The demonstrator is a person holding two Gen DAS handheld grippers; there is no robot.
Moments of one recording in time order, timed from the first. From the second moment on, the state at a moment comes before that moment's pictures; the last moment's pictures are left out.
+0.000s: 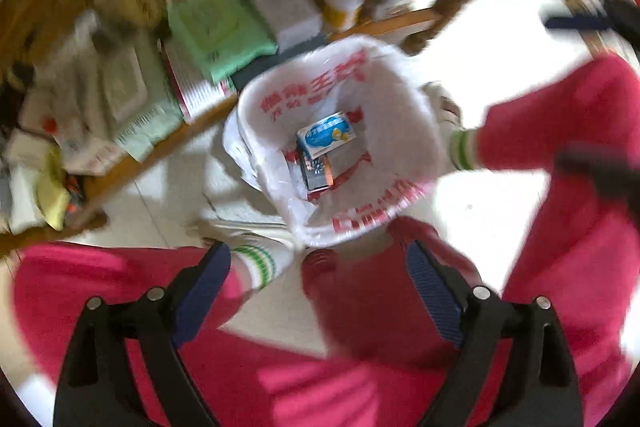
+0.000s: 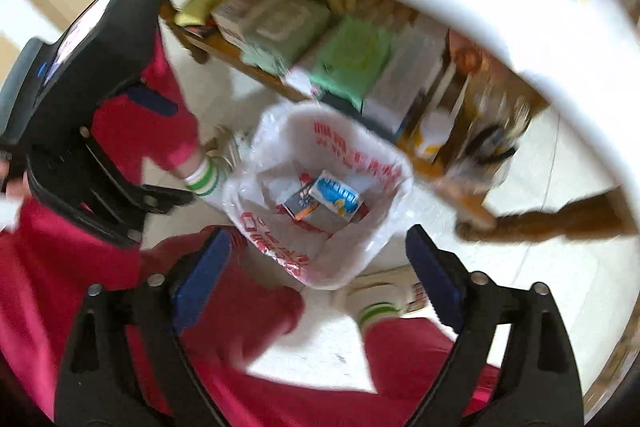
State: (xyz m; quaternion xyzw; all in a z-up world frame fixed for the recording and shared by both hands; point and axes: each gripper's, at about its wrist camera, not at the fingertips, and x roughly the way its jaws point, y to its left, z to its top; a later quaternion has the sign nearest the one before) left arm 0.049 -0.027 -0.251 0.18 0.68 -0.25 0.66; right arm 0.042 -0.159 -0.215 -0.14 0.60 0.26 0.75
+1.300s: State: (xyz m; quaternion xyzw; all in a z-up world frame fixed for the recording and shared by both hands) left arm 0.158 -0.032 0.023 0.42 0.47 -0.47 0.62; right arm 0.154 -0.199 0.057 -0.27 0.45 0.37 0.77
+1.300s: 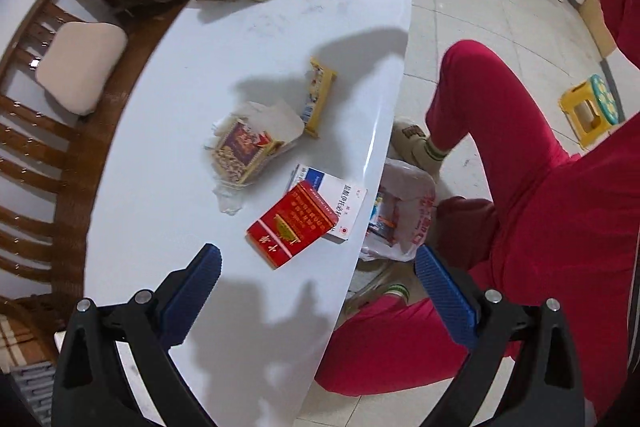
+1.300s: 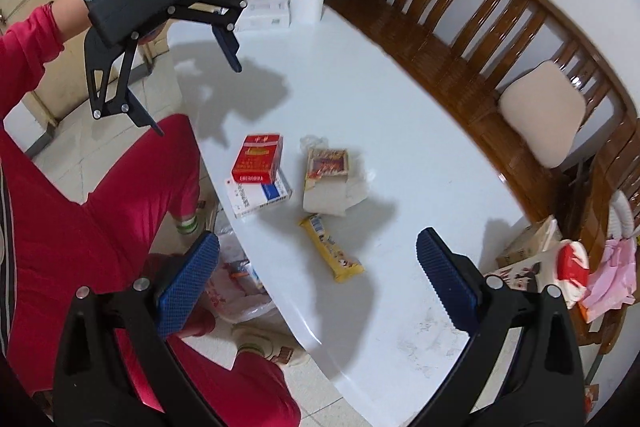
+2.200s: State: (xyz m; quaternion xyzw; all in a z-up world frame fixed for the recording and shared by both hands) left arm 0.204 -0.048 -0.083 0.42 0.52 -0.54 0.51; right arm 0.207 -0.169 -0.089 -0.26 0.59 0.42 0.64
